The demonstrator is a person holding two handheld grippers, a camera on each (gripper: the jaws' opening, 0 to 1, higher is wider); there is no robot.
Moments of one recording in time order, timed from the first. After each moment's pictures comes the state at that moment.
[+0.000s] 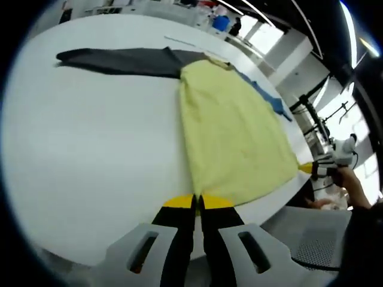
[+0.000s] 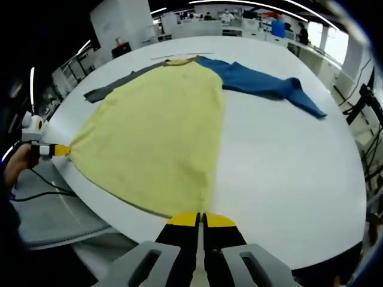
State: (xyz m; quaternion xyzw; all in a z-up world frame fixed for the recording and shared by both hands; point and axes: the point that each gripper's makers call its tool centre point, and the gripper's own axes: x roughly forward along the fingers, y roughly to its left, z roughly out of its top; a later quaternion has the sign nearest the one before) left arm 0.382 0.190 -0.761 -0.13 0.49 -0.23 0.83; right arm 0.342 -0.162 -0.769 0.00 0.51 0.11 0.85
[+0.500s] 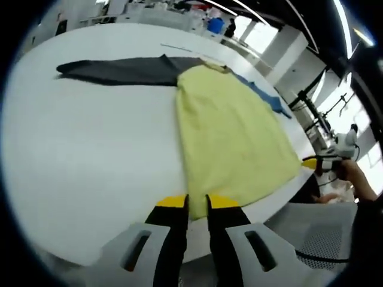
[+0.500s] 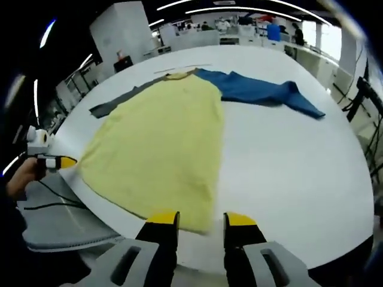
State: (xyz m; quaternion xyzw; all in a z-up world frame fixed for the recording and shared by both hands) left arm 0.386 0.192 -0.745 -0.11 0.45 -0.25 0.85; right arm 0.354 -0.160 -0.752 0.07 0.45 0.12 0.88
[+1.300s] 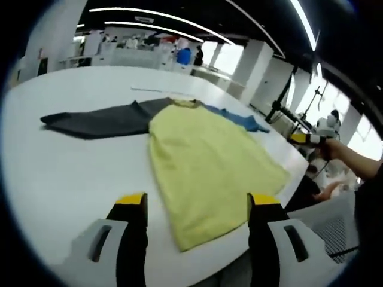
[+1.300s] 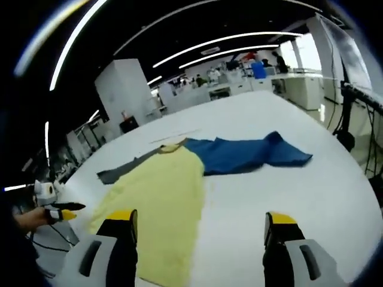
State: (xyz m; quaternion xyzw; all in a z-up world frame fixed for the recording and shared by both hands) left arm 0.409 0.170 -0.713 -0.07 0.32 -0.31 0.89; right arm 0.431 -0.216 -0.696 0.12 0.28 0.11 0.94
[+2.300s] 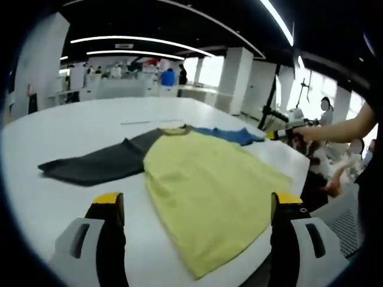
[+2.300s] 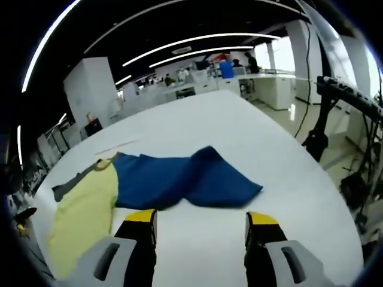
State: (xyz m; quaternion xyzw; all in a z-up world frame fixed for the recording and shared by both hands) left arm 0.440 0.161 -0.681 -0.01 0.23 -0.35 0.91; right arm 0.516 -0.332 -0.735 0.12 0.30 -0.01 0.94
